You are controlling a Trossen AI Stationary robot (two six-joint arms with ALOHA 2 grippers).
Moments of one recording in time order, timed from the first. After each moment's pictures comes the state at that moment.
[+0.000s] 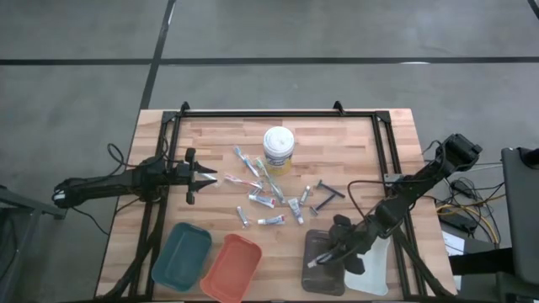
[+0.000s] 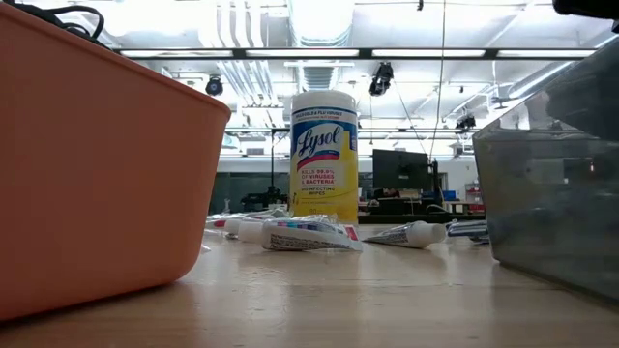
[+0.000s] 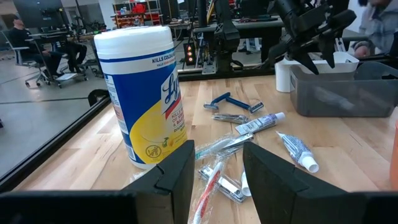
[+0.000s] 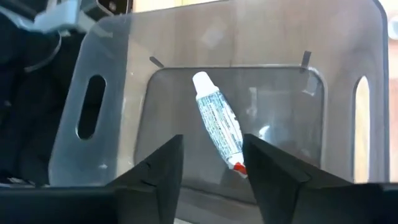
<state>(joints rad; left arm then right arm) 0.18 0.19 0.01 0.03 0.11 0.10 0.69 1.38 0.70 -0.16 0.07 0.82</state>
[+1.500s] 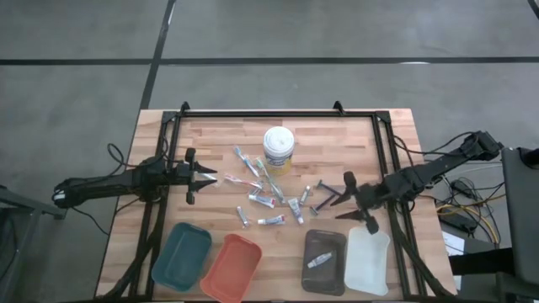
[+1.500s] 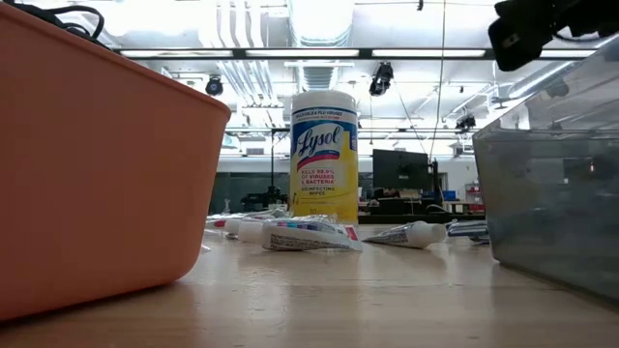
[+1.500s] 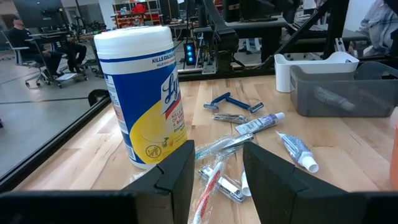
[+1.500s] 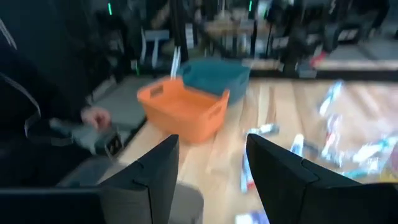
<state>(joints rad) 0.18 0.19 0.01 0.03 0.11 0.10 0.42 0.68 0.34 0.19 0.09 0.16</state>
